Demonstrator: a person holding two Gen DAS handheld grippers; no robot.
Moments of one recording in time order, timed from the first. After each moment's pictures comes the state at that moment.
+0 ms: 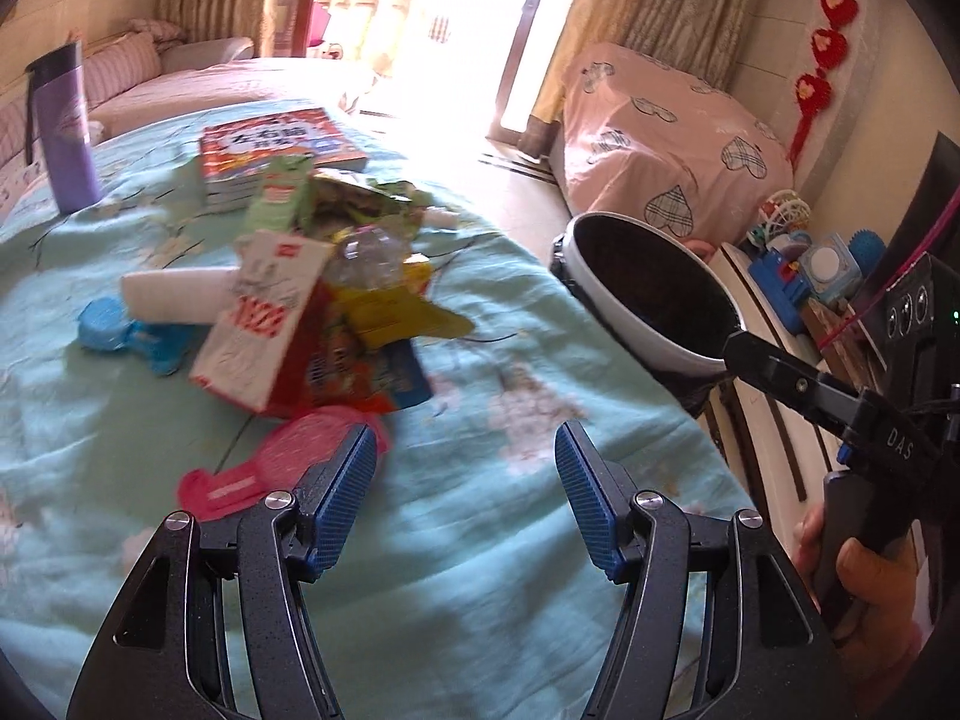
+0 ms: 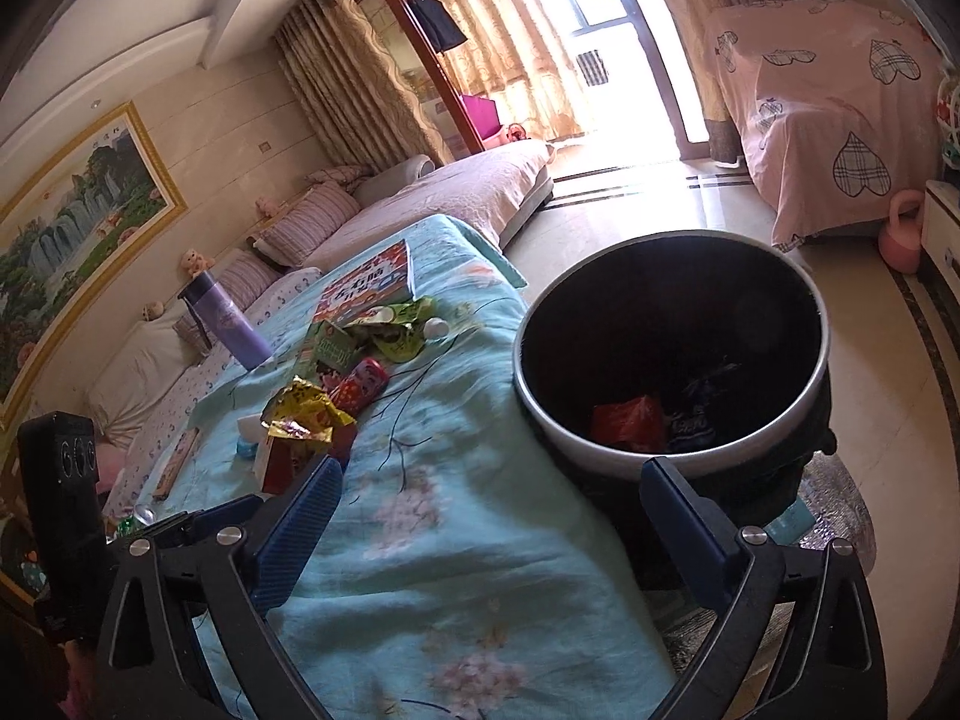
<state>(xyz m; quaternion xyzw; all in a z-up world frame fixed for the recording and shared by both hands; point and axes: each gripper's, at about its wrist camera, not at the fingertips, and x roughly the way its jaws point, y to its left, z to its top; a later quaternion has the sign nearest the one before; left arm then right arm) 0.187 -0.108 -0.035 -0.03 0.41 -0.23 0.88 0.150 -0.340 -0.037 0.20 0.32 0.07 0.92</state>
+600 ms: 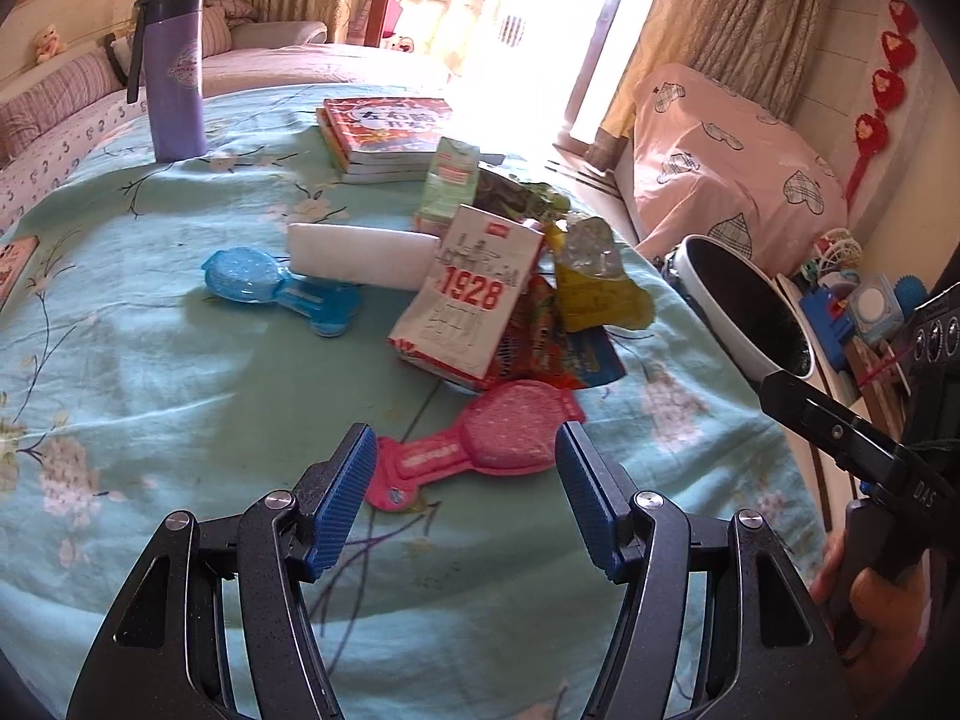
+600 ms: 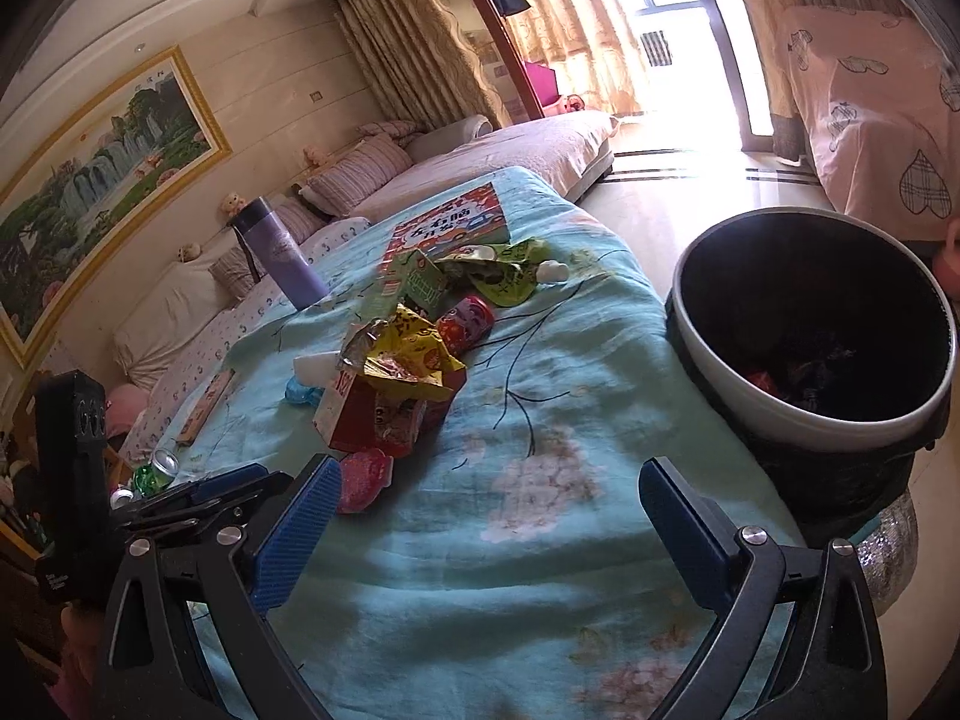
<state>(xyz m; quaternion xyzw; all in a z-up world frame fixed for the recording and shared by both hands) 0.195 -0.031 -0.048 -0.05 0.42 -0.16 0.89 0.165 -0.261 -0.045 0.16 0.34 0.13 0.92</state>
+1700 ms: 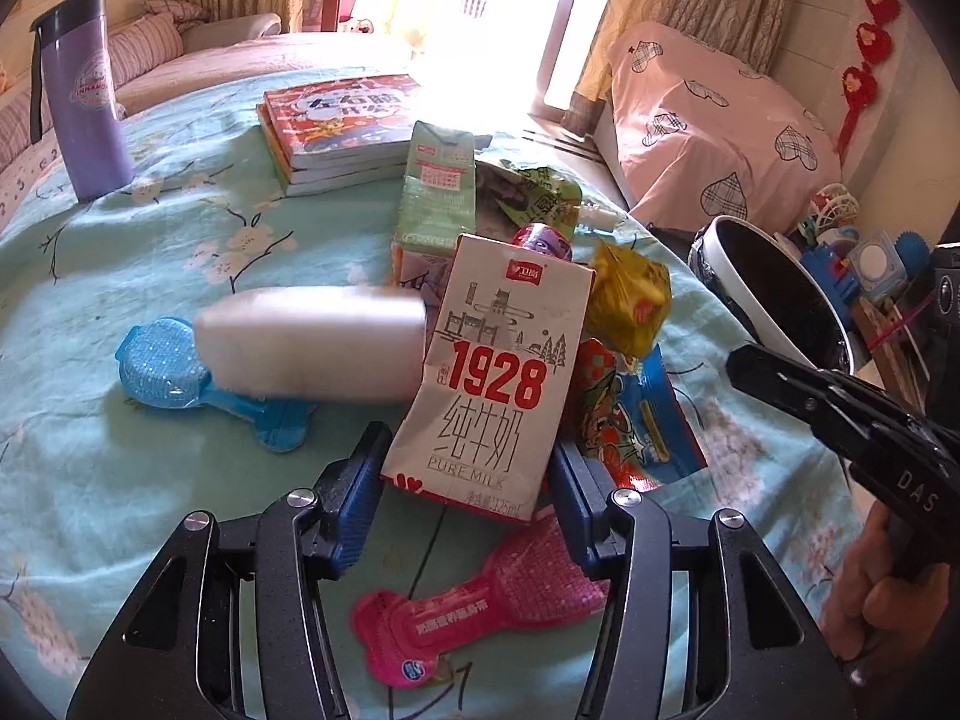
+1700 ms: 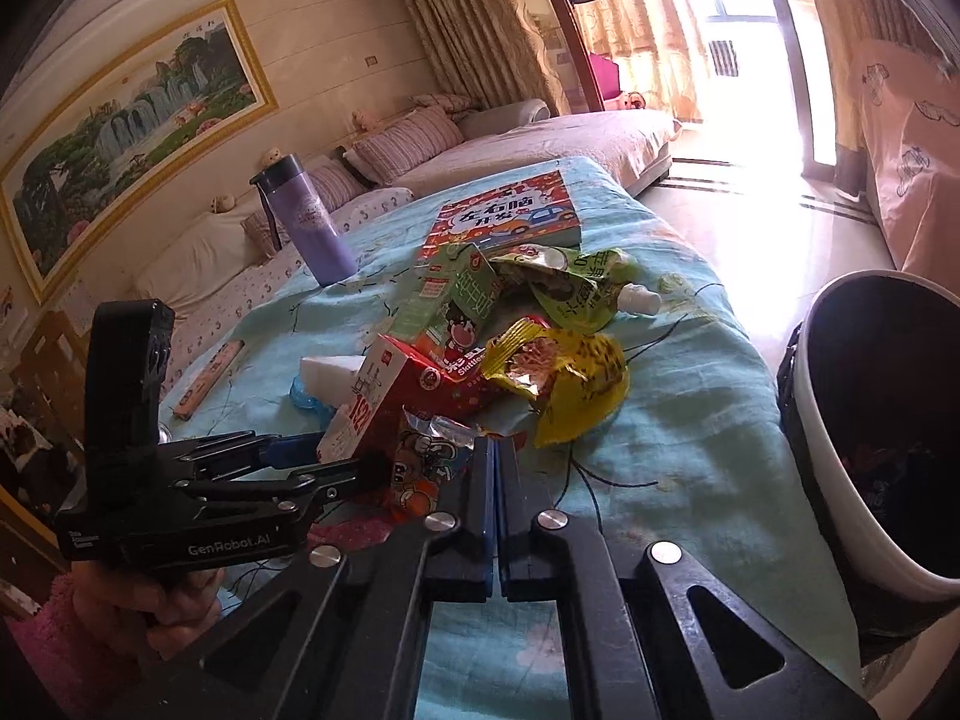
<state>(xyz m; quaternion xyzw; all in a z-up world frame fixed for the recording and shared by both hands) 0.263 -0.054 -0.067 0.00 0.44 -0.20 0.88 0.218 -0.232 -0.051 0.11 0.35 0.18 0.91</state>
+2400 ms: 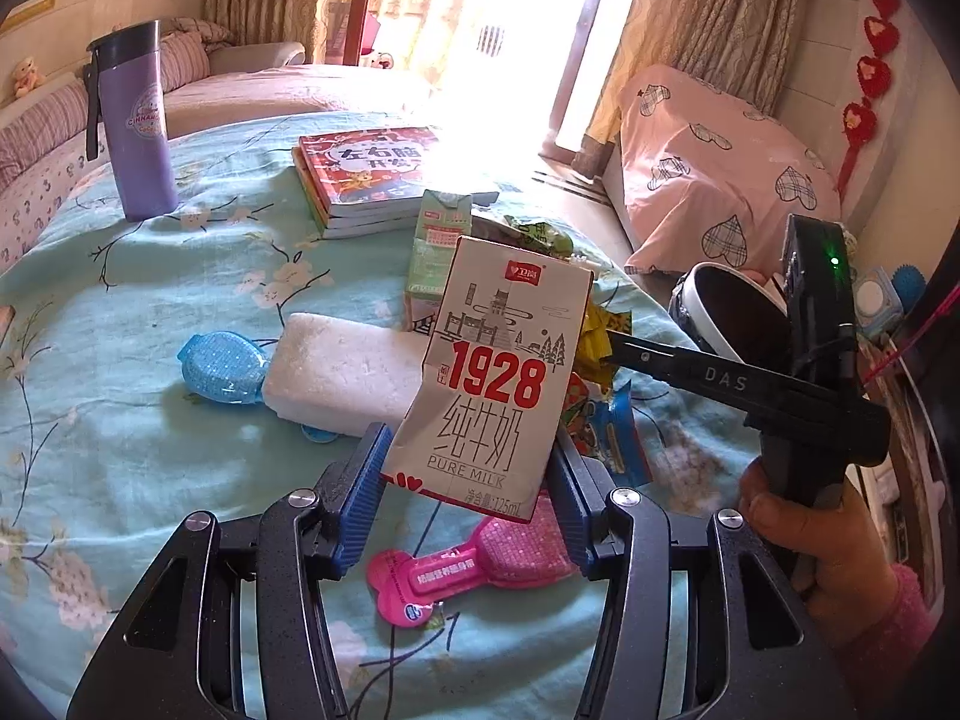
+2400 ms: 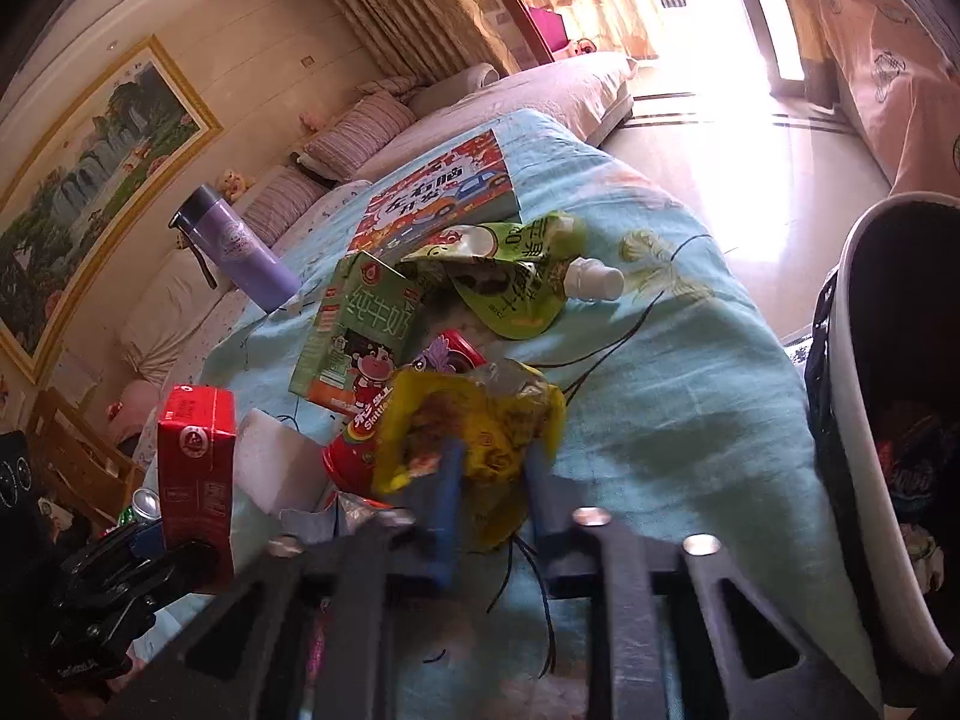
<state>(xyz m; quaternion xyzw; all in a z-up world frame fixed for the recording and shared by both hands) 0.238 -0.037 -0.035 -0.02 0.40 -0.19 0.90 0.283 -0.252 -0.084 0.19 0.40 0.16 0.88</state>
